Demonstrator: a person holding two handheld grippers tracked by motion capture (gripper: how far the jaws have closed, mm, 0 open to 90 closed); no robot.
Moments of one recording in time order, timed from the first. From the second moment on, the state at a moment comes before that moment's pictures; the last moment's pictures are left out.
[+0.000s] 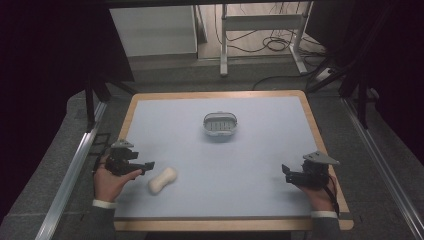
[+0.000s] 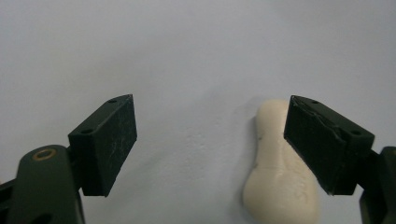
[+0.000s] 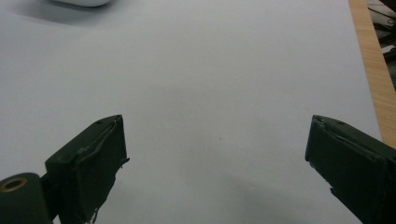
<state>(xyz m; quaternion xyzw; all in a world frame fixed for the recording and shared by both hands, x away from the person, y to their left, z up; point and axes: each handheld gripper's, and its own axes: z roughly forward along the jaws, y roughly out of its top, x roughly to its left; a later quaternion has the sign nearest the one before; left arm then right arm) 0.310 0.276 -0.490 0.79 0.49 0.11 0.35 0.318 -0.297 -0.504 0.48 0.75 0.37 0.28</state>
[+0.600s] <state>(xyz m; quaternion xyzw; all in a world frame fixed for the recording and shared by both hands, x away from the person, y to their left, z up) 0.312 0.242 -0.472 0.83 0.46 0.08 0.30 0.312 -0.302 -0.504 0.49 0.74 0.36 0.29</state>
